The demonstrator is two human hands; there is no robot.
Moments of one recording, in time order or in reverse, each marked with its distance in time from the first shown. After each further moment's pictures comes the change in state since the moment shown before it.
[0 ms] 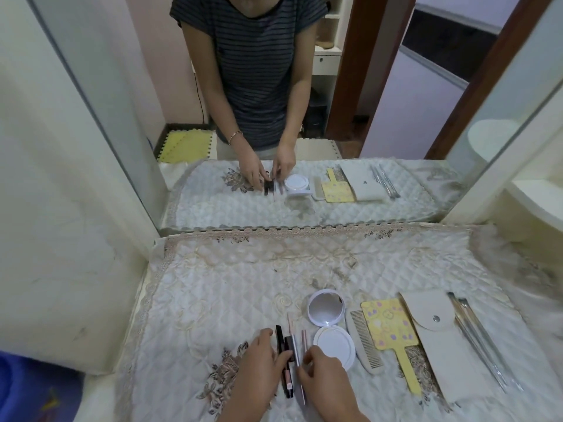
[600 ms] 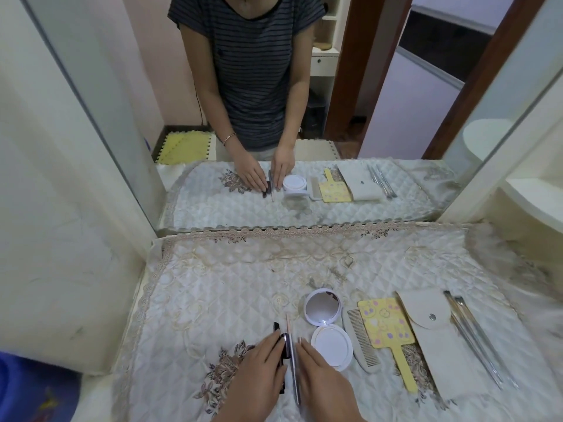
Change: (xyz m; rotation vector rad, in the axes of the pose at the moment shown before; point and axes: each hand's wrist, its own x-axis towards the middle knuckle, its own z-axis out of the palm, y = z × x) left_hand -0.004 -0.031 0.017 0.316 0.077 0.488; right_hand -0.003 0.019 0.011 -0.175 0.087 -0.231
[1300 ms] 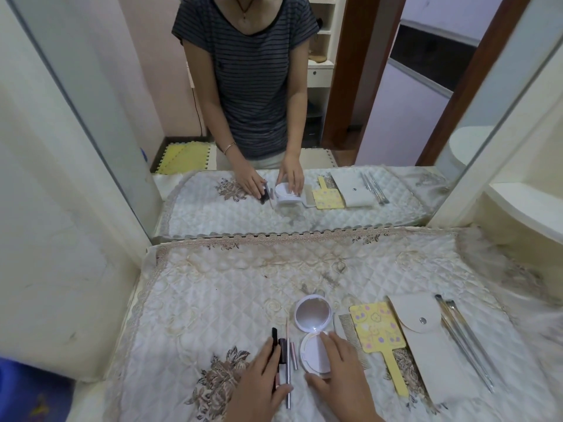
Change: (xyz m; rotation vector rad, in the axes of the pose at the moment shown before) left_hand -0.009 -0.002 0.036 0.054 0.163 0.049; right_hand 0.011 0.053 -0.010 -0.208 0.312 -0.063
